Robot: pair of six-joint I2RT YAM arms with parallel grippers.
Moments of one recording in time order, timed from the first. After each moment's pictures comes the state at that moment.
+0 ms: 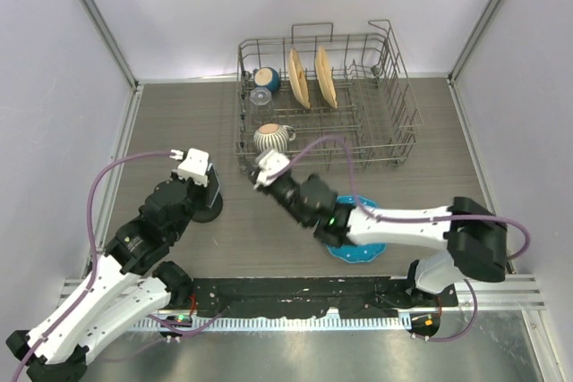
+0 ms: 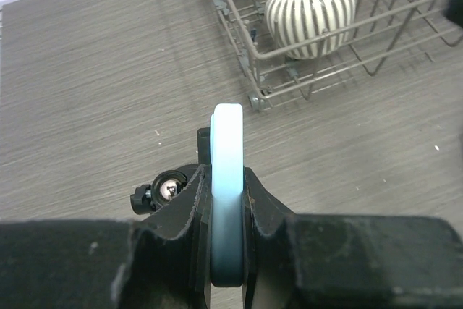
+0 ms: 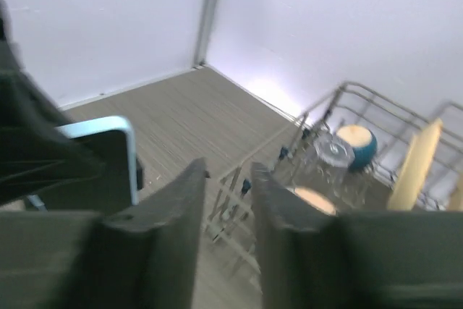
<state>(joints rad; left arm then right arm) -0.69 0.57 0.70 -0.46 -0.45 -0.03 1.31 1.53 0.90 0.89 0.68 -0.40</state>
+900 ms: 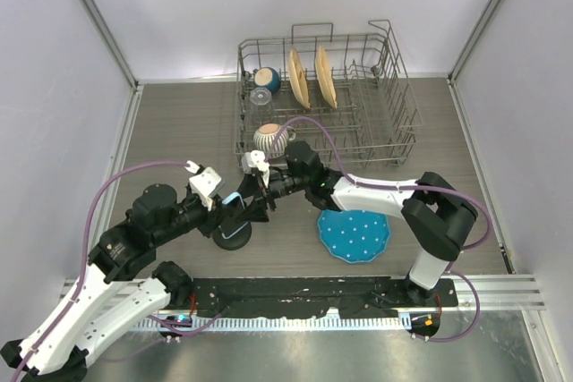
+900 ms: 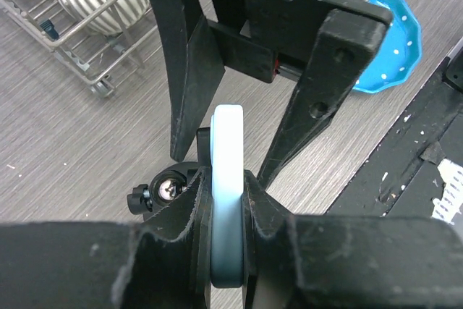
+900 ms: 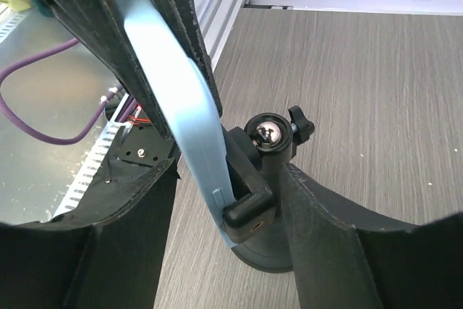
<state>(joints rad) -0.69 0.52 0.80 -0.70 0.14 0.01 0.92 1.70 1.01 0.52 -0.89 -0.04</state>
